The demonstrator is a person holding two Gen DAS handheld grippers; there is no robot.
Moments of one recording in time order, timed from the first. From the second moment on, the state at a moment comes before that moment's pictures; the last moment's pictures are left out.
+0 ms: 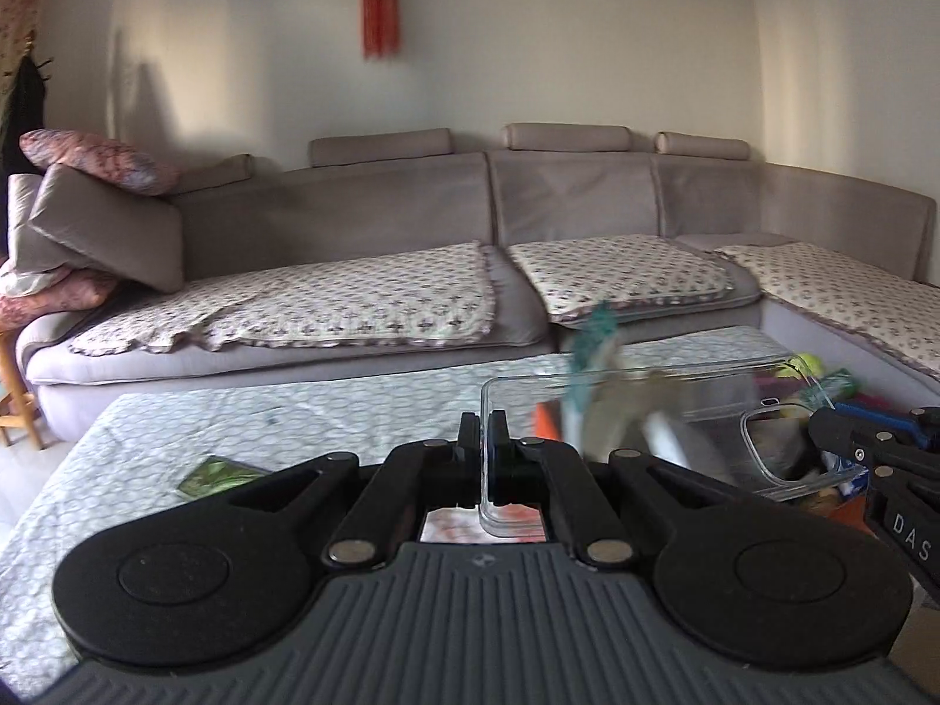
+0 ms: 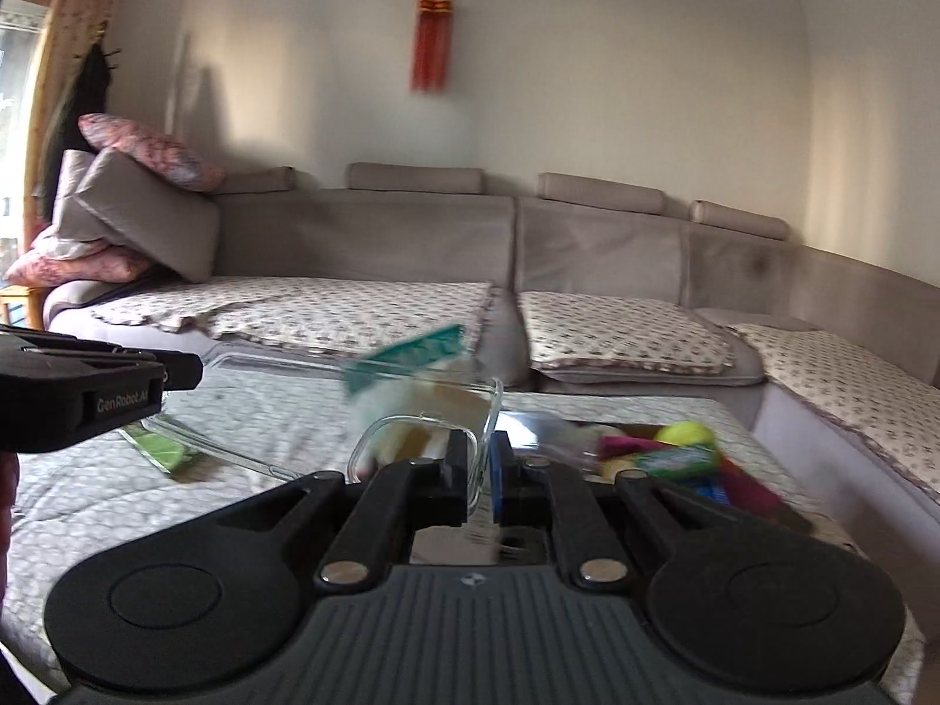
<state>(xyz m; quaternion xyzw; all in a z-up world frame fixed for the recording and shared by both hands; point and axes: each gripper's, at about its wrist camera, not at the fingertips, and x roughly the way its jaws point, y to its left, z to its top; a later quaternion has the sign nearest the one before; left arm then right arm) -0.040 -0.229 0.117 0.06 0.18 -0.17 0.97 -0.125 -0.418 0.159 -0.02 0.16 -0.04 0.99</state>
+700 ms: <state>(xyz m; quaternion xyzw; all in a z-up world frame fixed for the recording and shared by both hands) -0.038 -0.288 0.101 0.09 0.19 -0.19 0.96 -0.117 -0.473 0.125 0.00 0.18 -0.08 0.98</state>
